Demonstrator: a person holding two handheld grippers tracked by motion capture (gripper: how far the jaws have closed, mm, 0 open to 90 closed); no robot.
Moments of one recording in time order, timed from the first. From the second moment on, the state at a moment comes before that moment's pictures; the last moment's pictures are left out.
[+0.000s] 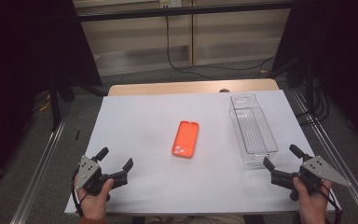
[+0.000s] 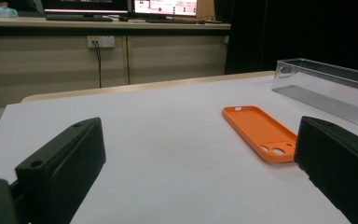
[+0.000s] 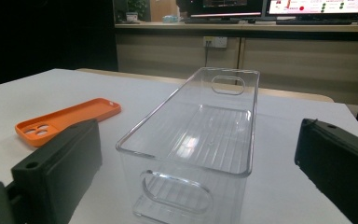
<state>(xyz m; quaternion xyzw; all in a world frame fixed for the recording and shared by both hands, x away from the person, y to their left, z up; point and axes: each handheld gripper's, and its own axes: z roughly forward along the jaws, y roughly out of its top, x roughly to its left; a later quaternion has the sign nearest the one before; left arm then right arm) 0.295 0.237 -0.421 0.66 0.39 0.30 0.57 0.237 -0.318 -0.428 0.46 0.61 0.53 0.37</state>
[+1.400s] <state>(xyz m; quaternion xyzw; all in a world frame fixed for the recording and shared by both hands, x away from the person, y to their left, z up) 0.309 0.207 -0.423 0.68 0.33 0.22 0.61 0.234 -0.318 -0.428 0.45 0.61 0.54 0.37</state>
